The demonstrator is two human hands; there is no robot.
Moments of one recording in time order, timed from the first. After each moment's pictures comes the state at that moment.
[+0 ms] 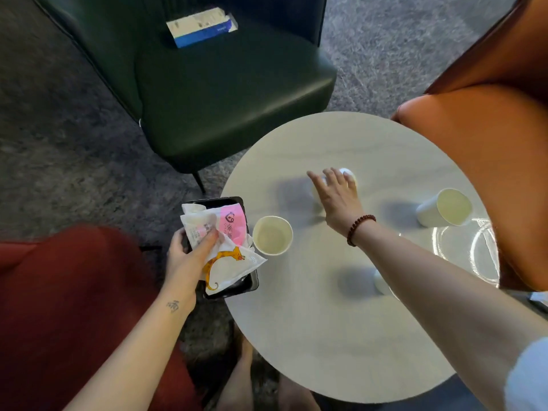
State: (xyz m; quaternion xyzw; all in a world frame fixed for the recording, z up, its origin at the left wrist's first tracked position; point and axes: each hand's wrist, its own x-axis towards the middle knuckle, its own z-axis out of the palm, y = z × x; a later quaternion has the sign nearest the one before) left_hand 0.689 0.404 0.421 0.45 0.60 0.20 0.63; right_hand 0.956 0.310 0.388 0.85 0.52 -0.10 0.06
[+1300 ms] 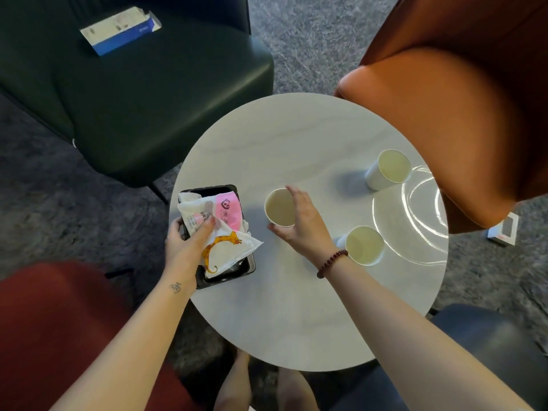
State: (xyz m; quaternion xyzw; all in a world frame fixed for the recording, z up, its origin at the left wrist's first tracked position) left_hand 0.746 0.387 0.404 0.51 0.55 0.13 0.65; right_hand 0.896 0.242 0.399 0.87 0.31 -0.22 -0.33
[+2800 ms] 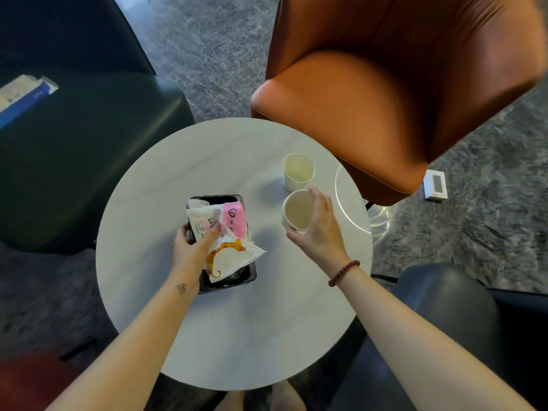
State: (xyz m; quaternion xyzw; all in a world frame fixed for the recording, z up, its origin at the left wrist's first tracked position) left_hand 0.851 0.313 0.429 0.57 0.47 0.00 0.67; right_hand 0.944 0.111 0.431 0.92 0.14 -0.06 -0.37
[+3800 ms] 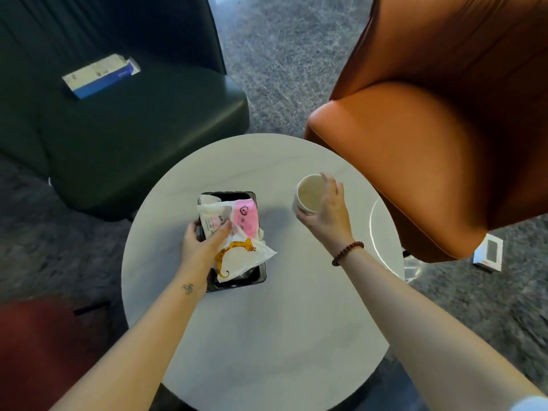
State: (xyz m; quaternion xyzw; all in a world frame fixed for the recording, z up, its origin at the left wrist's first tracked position) left_hand 0.872 0.330 0.441 0.52 0.53 0.10 0.66; right_hand 1.039 0.183 0.424 0.90 0.22 -0.11 -0.36
